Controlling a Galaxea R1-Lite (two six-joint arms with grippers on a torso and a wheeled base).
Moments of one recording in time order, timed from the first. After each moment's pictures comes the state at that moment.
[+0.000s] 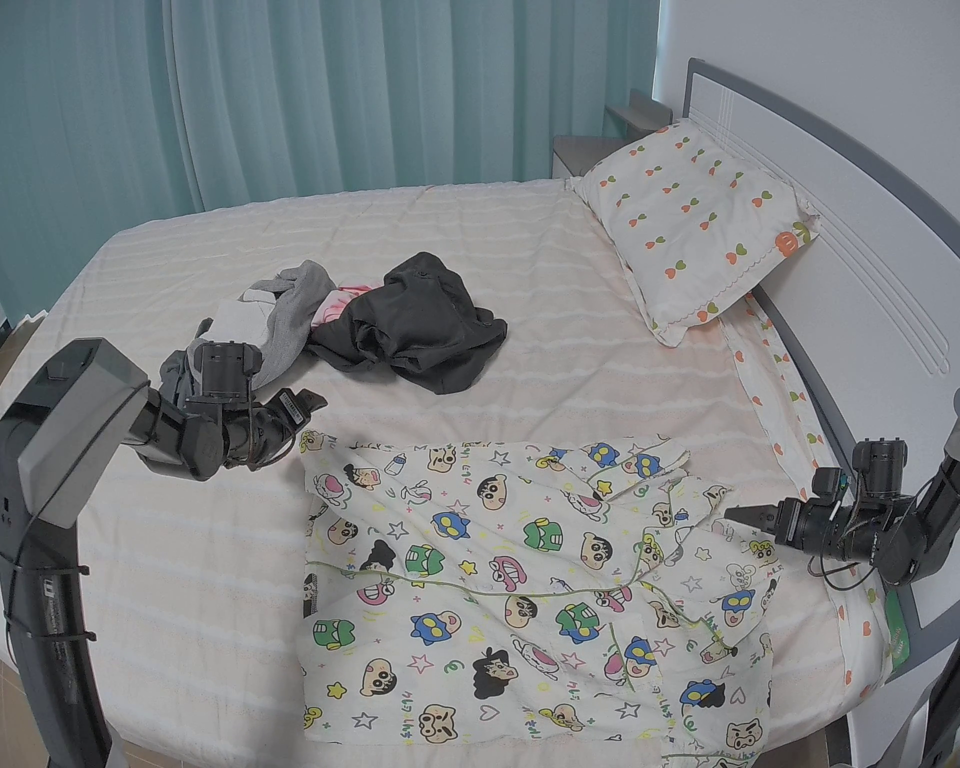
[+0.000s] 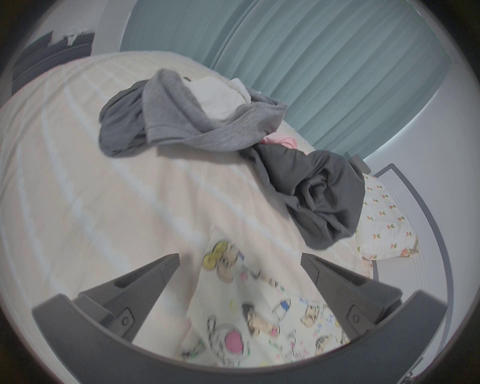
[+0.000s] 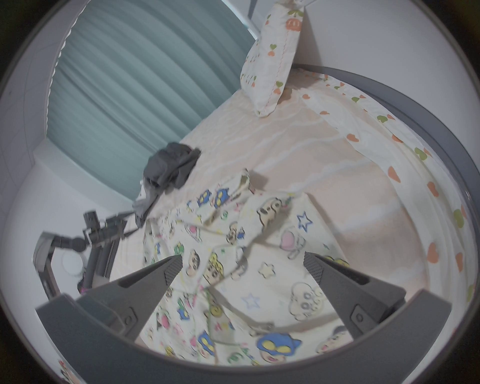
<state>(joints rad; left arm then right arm) -0.07 2.31 -1.36 -0.42 -0.06 -0.71 -0.08 2.02 -0.48 -0.93 0.52 0.31</state>
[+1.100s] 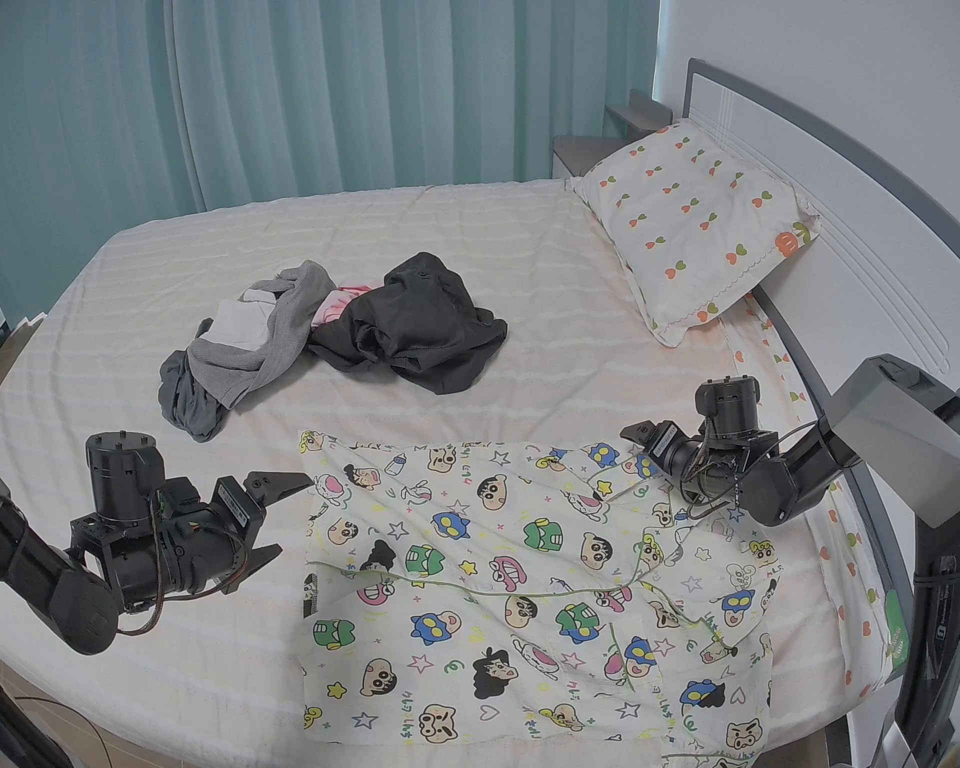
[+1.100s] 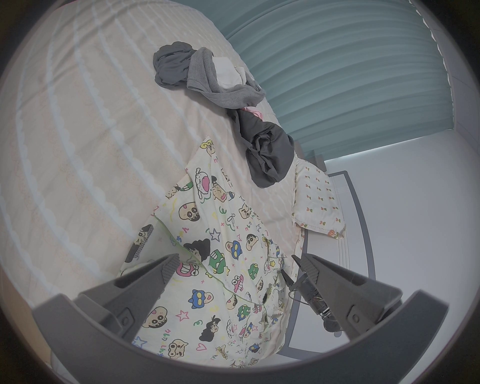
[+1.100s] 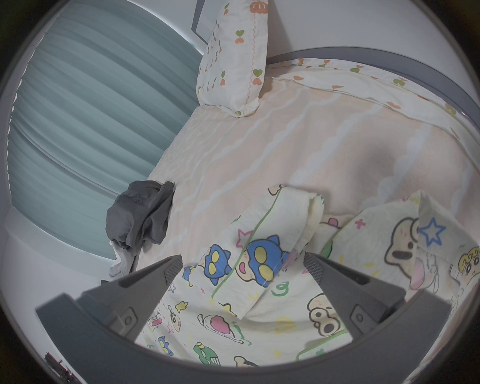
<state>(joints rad) -0.18 1.72 -0.38 -0.89 -0.29 -1.05 0.28 2.31 -1.16 -0.64 -0.02 0.86</state>
